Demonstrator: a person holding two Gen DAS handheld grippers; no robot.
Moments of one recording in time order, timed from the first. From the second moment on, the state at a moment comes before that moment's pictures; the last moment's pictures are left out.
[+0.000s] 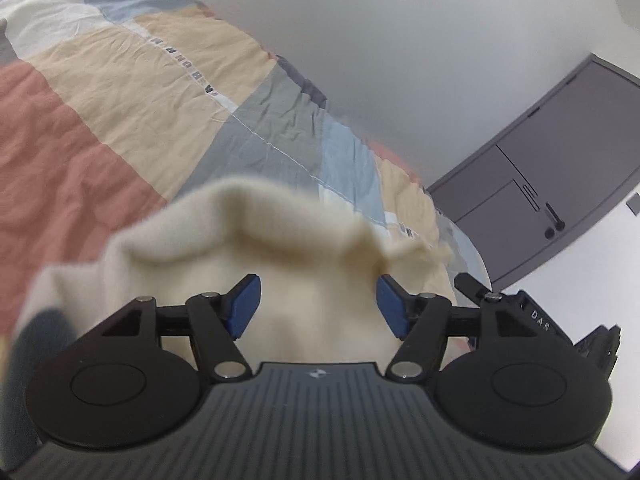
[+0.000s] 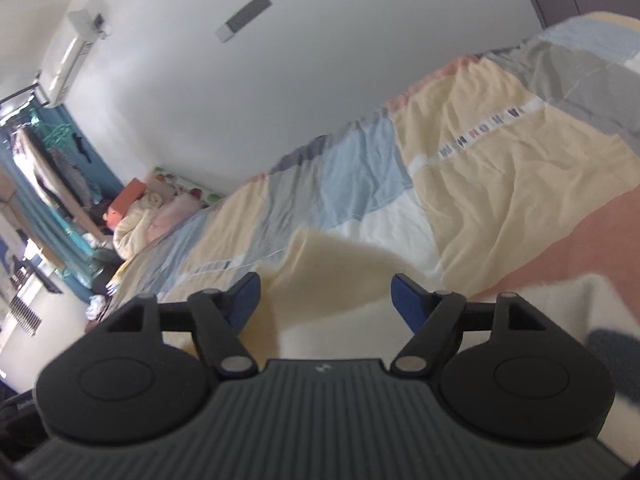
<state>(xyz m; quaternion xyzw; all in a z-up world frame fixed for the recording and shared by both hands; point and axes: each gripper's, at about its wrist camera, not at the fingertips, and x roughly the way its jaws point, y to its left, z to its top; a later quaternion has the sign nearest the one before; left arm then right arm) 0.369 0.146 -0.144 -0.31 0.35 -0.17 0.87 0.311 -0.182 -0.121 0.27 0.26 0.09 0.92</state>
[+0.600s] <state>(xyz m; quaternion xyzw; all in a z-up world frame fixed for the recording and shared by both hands) 0.345 0.135 -0.171 -0.24 0.38 -0.04 0.89 0.290 -0.128 -0.155 0.20 0.36 0.09 0.91</state>
